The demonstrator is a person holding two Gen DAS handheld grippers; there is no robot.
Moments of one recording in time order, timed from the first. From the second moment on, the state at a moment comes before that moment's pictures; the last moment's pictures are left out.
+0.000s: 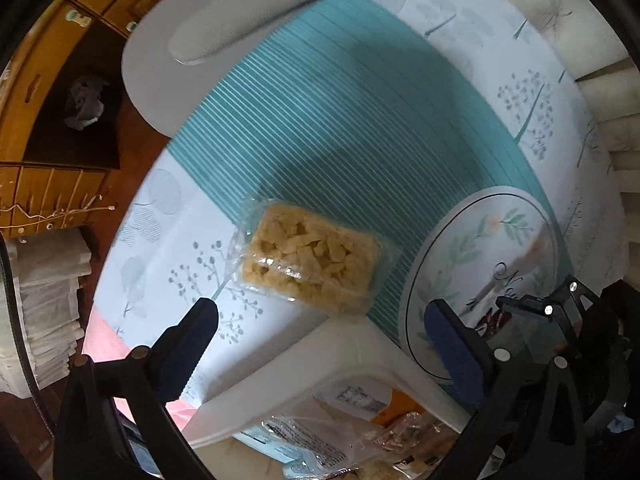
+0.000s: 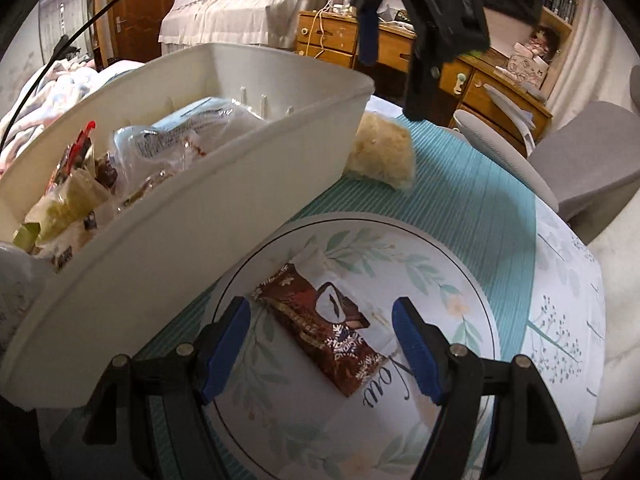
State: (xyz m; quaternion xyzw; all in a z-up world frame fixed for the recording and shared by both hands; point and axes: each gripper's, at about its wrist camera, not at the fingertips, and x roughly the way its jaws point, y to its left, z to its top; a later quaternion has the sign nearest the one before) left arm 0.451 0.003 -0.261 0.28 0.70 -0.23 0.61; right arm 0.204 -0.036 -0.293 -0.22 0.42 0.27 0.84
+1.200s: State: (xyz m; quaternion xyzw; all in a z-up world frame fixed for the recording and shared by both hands) left arm 0.493 0.001 -0.341 0.26 0.75 -0.20 0.58; right arm 0.229 -0.049 -0.301 -0.17 0.43 0.27 0.84
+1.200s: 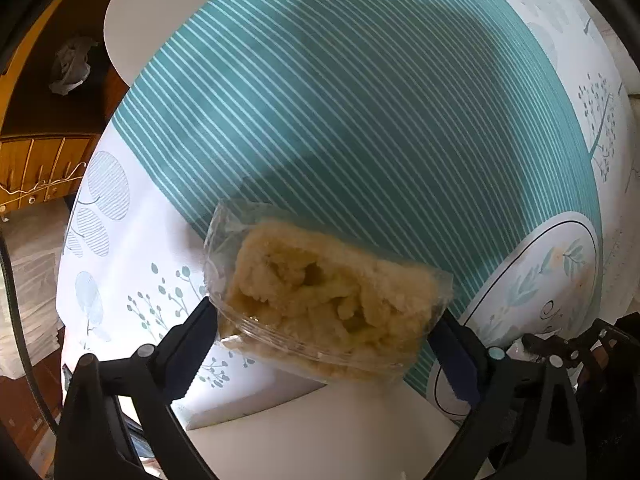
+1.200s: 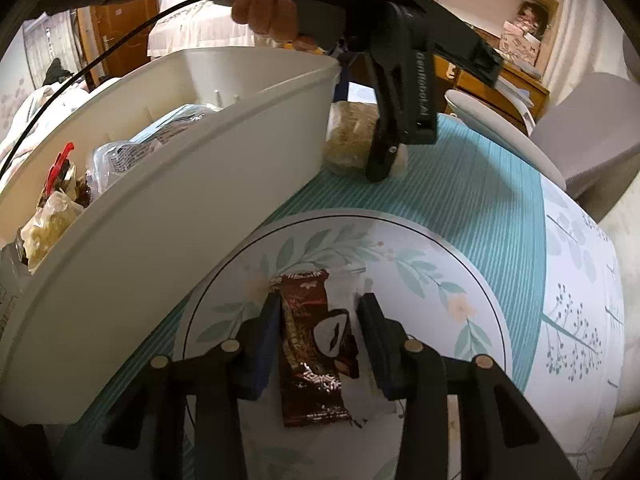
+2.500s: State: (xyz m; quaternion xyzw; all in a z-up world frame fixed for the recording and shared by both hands) left arm 0.375 0.064 -0.125 0.14 0.62 -0.19 0.75; right arm 0.186 -0.060 -0.175 -0.01 0.43 0.11 0.90
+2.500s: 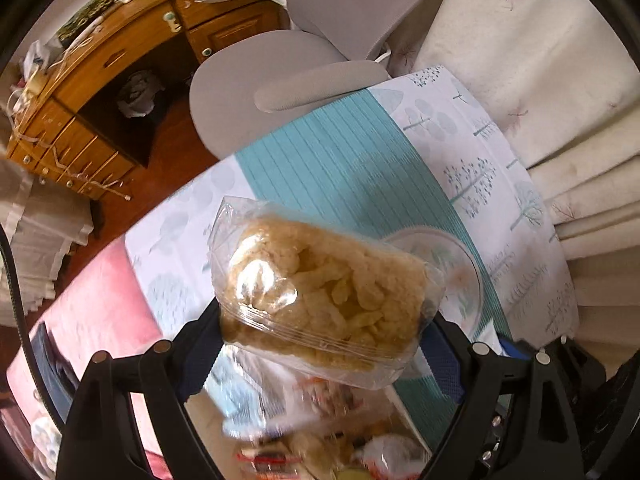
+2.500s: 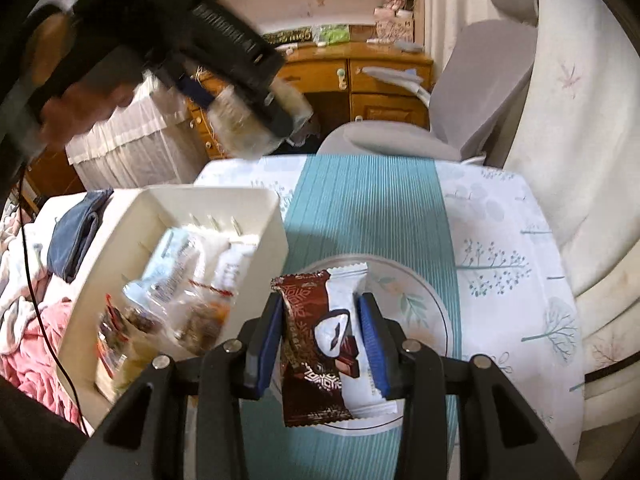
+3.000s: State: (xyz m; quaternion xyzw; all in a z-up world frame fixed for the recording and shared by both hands) left arm 0.265 0.163 -0.096 0.03 0.61 -0.13 0.78; right arm 0.157 -0.009 -0.120 0.03 0.40 0.11 0.91
